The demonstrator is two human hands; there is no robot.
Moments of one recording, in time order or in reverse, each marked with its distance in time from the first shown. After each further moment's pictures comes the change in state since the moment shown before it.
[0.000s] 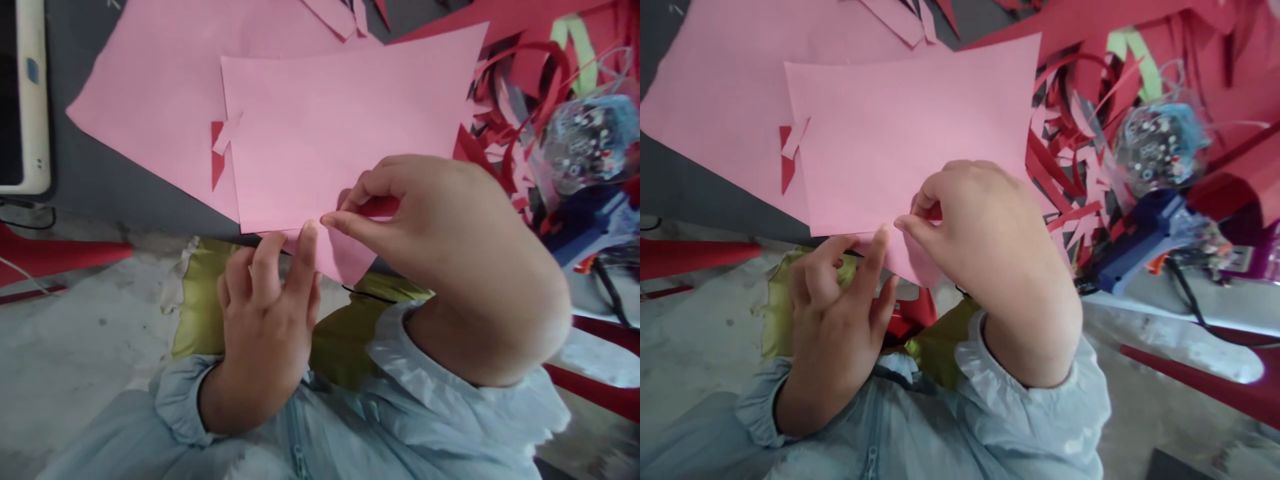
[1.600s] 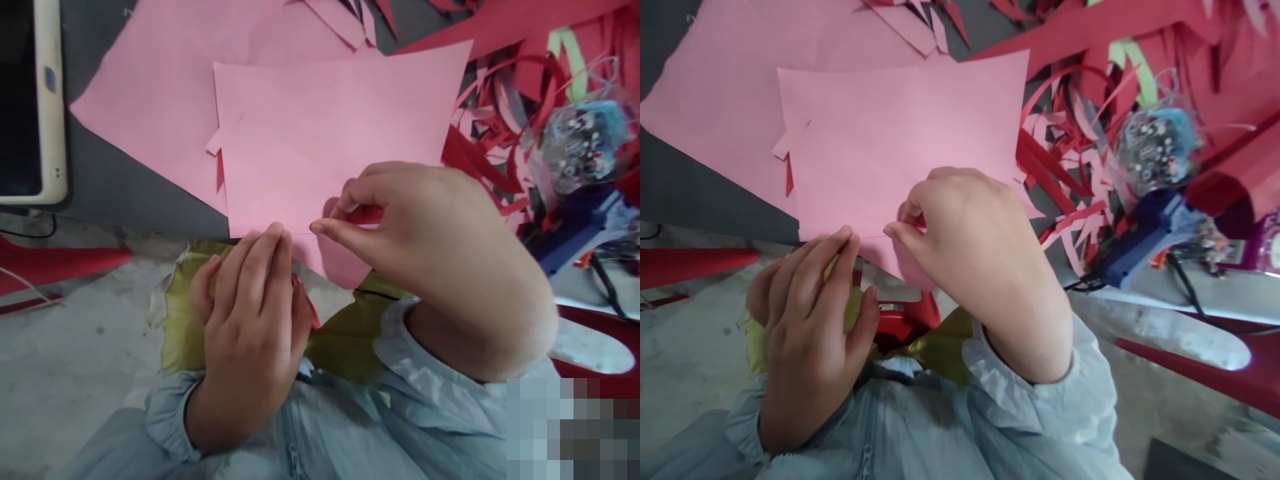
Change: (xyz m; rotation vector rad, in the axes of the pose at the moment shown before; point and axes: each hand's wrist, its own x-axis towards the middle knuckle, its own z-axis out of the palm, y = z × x) left_hand -0.002 -0.028 -0.022 -0.072 0.060 0.083; right_hand 0.001 -0.025 0.007 -0.049 0.024 -0.036
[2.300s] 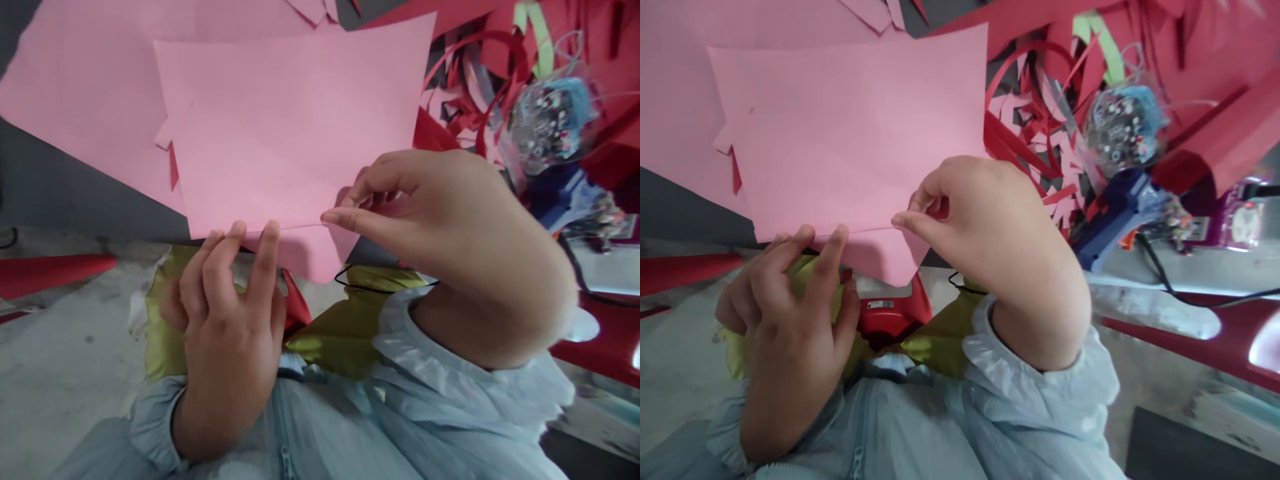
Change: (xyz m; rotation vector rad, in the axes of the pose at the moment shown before) left_hand 0.000 0.009 0.008 0.066 -0.082 -0.090; right_hand -0.008 0.038 -0.009 0.212 -0.011 0.076
